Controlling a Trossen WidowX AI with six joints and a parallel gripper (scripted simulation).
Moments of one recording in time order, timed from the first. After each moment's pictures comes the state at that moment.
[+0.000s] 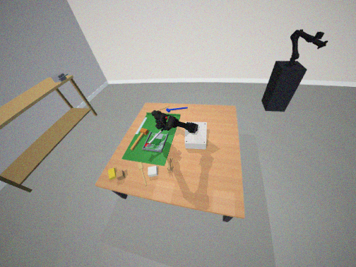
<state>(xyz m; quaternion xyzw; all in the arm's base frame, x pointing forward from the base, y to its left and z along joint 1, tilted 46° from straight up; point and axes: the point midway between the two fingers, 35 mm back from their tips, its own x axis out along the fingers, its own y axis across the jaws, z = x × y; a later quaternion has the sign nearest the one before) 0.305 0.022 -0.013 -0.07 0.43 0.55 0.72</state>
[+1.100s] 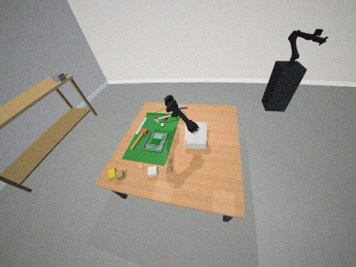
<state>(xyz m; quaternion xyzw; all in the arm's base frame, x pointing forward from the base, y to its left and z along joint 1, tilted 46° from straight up) 0.235 -0.134 -0.157 0.20 0.64 0.31 0.67</state>
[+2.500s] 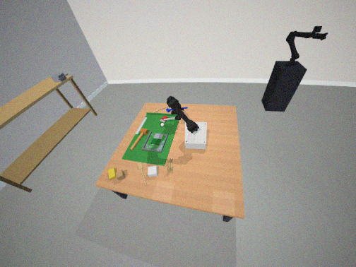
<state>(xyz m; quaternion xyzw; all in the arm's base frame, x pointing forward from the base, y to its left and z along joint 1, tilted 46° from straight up) 0.198 -0.109 -0.238 0.27 0.67 0.26 0.64</state>
